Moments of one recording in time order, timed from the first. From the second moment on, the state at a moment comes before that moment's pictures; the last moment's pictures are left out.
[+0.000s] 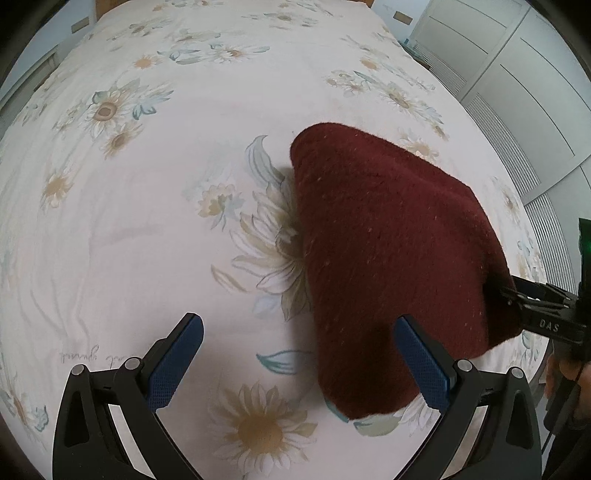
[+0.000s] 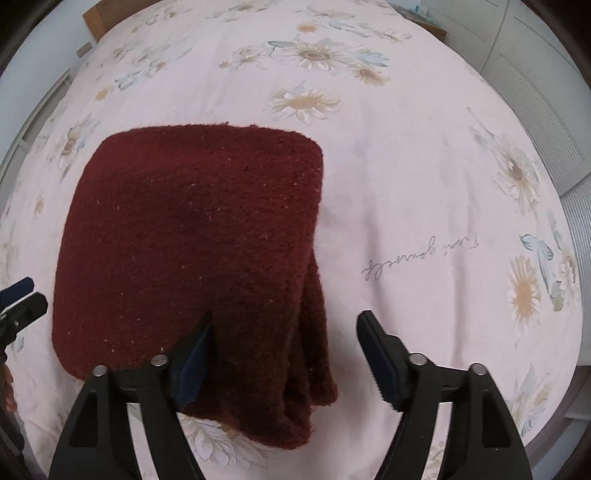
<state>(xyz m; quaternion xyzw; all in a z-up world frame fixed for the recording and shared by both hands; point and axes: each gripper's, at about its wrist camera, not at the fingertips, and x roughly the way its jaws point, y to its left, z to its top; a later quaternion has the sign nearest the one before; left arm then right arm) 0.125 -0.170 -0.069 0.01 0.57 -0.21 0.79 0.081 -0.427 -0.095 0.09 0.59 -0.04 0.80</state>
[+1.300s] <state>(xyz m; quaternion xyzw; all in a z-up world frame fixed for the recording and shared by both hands) 0.151 -0.244 -0.131 0.04 0.60 -0.20 0.77 0.108 -0.429 -0.155 0.19 0.59 0.07 0.78</state>
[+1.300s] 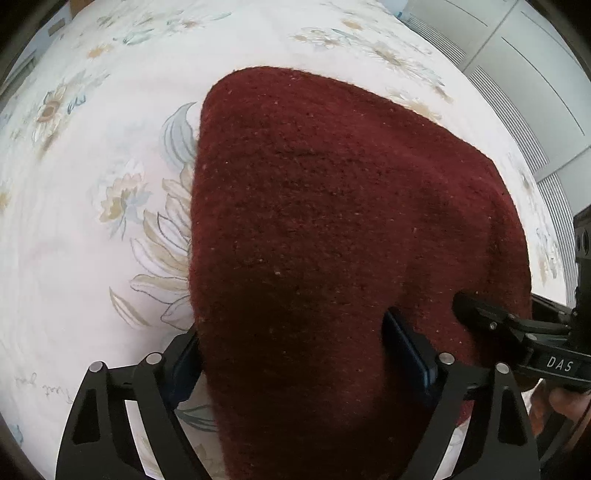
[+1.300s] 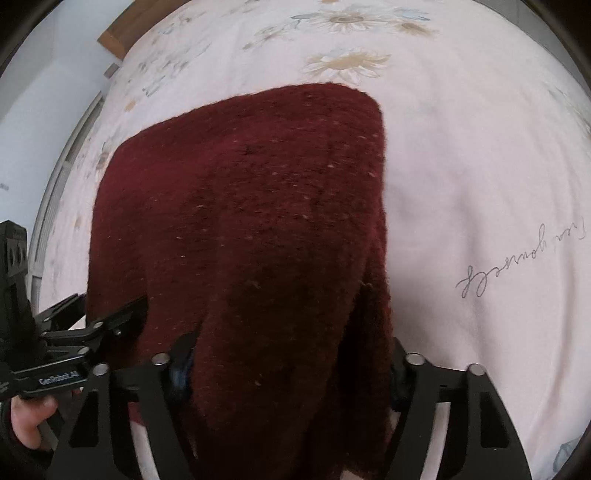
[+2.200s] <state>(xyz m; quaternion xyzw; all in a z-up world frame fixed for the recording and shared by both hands) 0.132 -0.100 -0.038 0.00 0.52 -0.24 0.82 0.102 -0.273 -0.060 0.10 0.53 0.11 0.84</state>
